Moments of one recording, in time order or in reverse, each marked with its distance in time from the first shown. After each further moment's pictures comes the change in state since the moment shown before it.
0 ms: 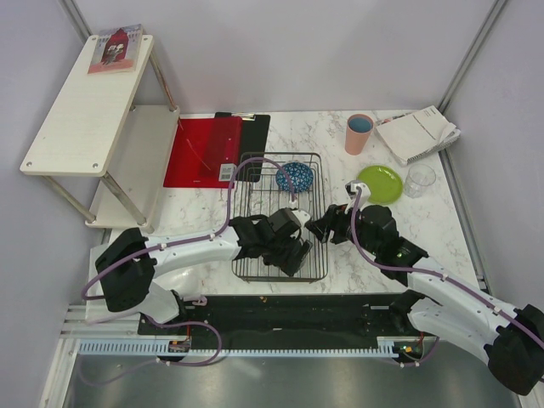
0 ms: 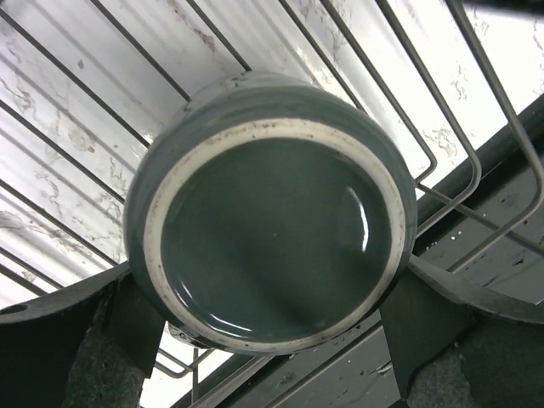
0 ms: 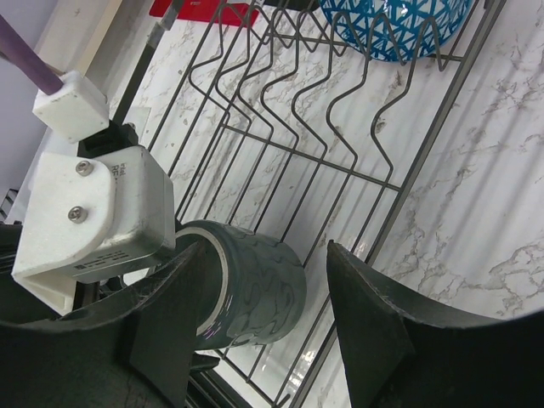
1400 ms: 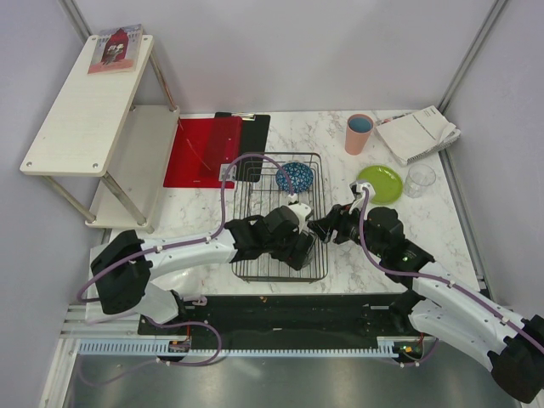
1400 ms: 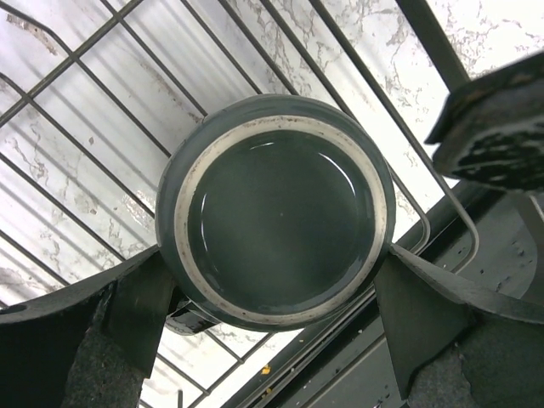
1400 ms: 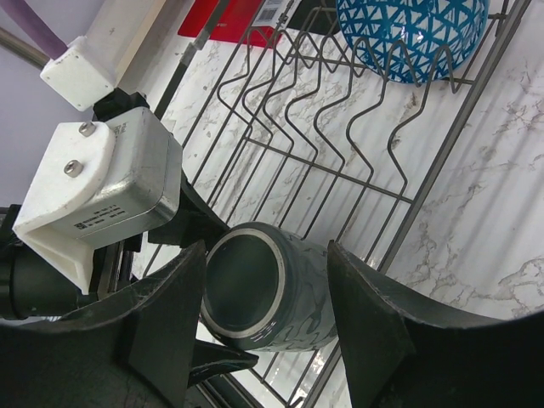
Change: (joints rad) left arm -0.001 -0.032 -0.040 0.186 -0.029 -0.021; right arm 0.001 -0.070 0.000 -0.006 -0.019 0.008
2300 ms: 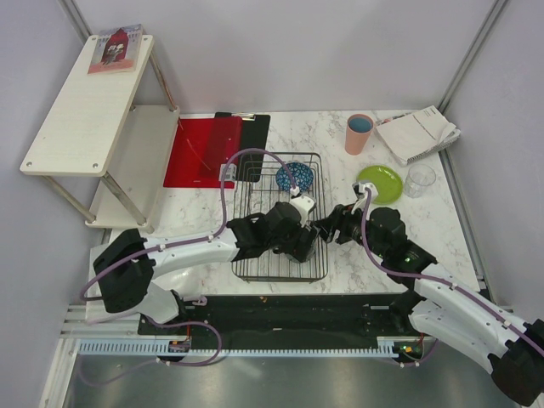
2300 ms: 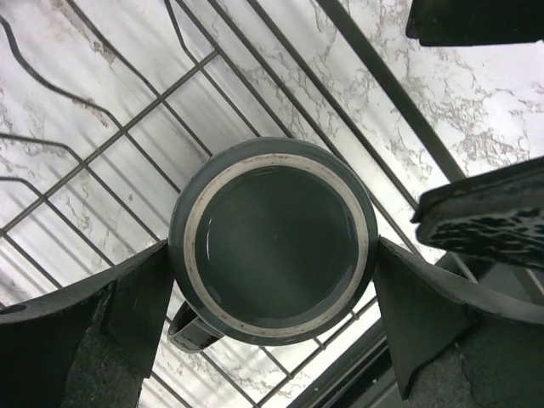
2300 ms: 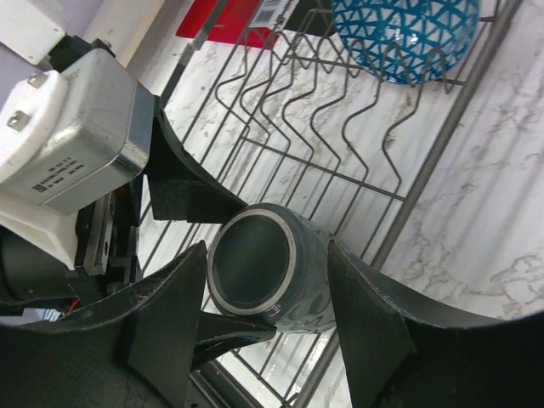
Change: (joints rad) left arm 0.000 0.001 -0.009 0.116 -0.079 0.050; right arm -0.005 -0.023 0.000 -0.012 -0.012 -0.006
